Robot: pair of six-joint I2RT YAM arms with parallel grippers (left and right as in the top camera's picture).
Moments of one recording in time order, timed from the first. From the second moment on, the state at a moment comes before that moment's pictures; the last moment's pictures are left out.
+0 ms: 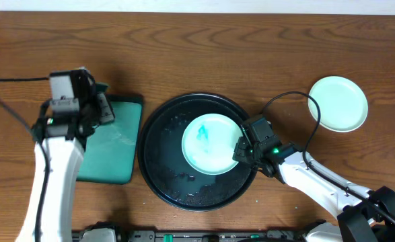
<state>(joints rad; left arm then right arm) 0.10 1.30 1.04 -0.74 -0.01 -0.25 0.53 1.48 0.64 -0.32 -0.07 0.83</state>
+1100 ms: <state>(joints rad) -0.40 1.69 1.04 -0.69 0.30 -0.52 0.60 1.48 0.64 -0.30 -0.19 0.82</state>
